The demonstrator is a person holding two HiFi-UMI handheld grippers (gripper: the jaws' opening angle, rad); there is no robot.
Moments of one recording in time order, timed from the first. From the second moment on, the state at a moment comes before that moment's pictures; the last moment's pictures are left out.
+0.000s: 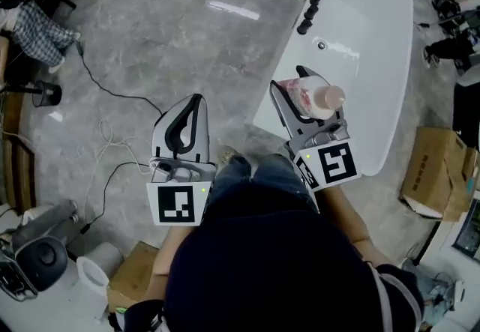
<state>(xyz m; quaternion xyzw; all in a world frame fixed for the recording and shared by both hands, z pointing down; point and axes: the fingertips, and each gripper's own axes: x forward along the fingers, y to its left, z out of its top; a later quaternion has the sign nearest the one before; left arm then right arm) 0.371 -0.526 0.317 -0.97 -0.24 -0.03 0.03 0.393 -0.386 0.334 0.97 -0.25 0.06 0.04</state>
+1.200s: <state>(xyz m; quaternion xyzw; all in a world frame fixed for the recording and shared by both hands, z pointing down) 0.409 -0.344 0.414 -0.92 -0.37 -0.10 0.06 0.380 -0.267 0.493 0.96 -0.26 0.13 0.06</state>
